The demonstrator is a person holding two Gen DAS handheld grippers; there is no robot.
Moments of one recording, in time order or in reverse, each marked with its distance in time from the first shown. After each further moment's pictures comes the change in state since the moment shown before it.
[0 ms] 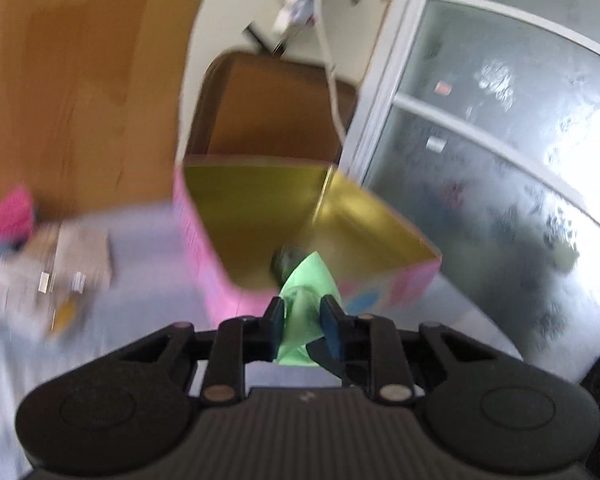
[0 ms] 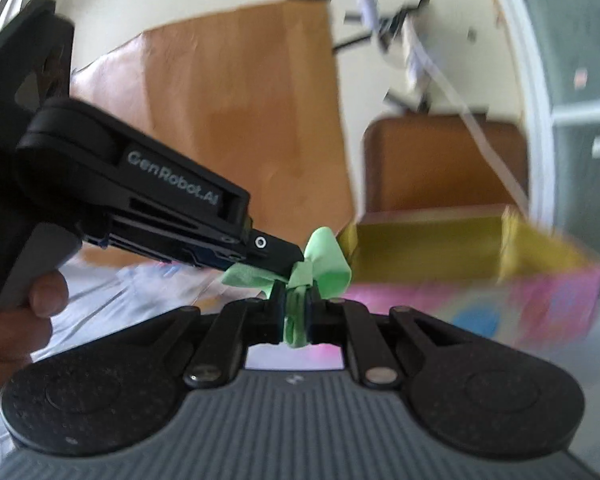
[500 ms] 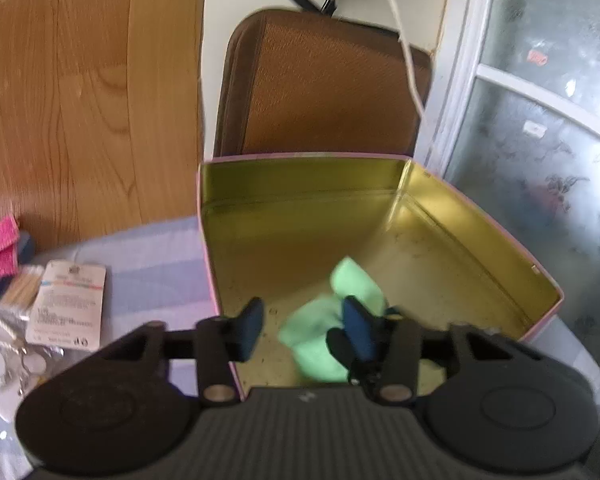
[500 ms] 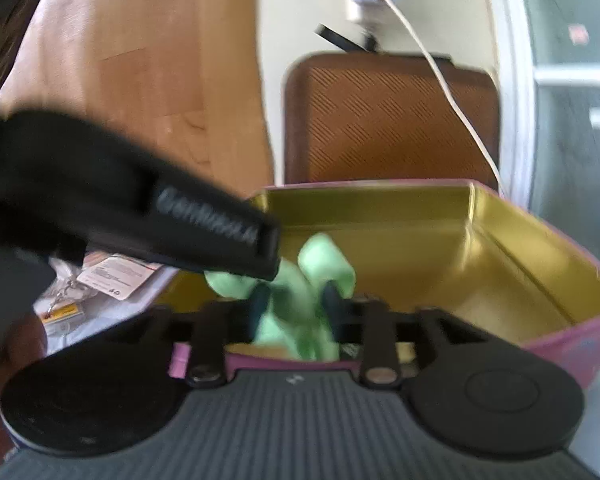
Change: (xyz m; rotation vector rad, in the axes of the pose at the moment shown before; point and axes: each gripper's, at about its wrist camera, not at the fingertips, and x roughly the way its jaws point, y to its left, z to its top) left arm 0.122 0.018 0.027 -0.017 0.072 0.210; right arm 0.113 -0.077 0.022 -0.040 0.093 -0.199
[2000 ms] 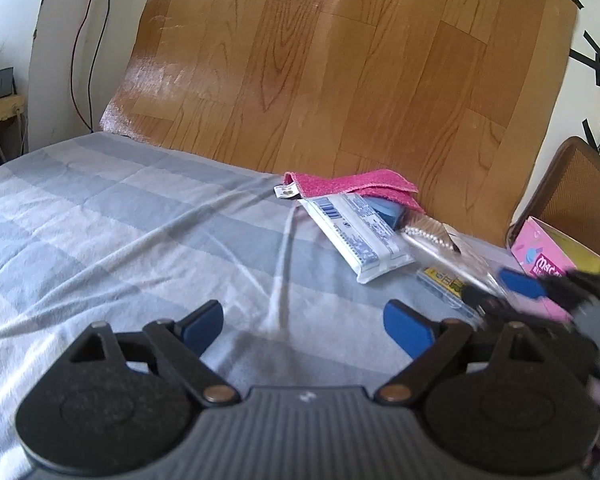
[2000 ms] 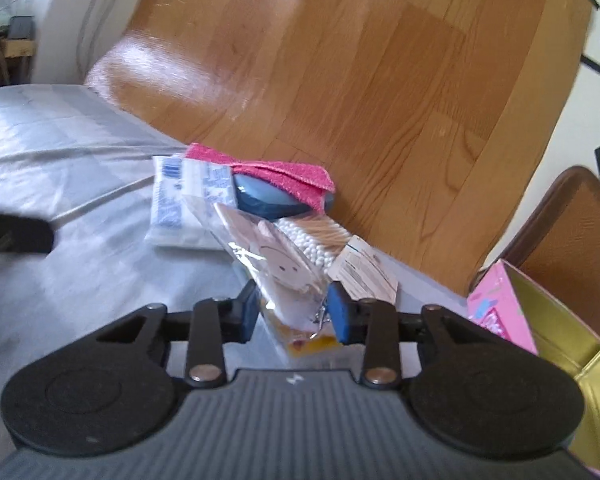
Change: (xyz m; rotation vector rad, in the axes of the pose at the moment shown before) left arm -0.176 0.234 -0.156 -0.443 -0.211 0.434; right arm 0.058 0.237 -0.013 -0.533 0.103 0.176
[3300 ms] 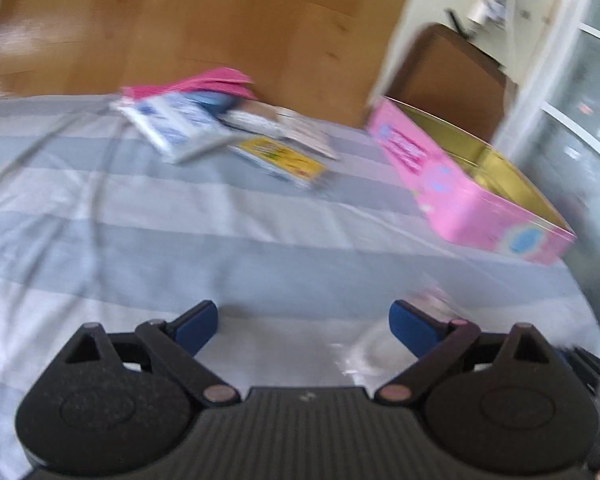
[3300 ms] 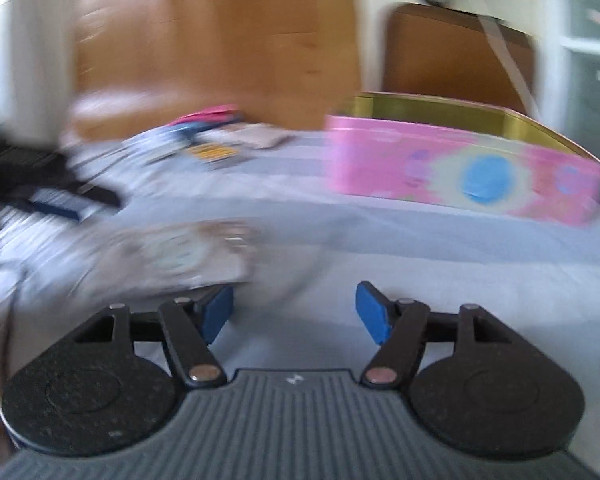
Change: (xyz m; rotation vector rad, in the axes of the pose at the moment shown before) left arm -0.034 -0.078 -0.042 0.185 0.297 -0.347; right arm -0.184 -0.066 -0.141 0.436 0.060 0.064
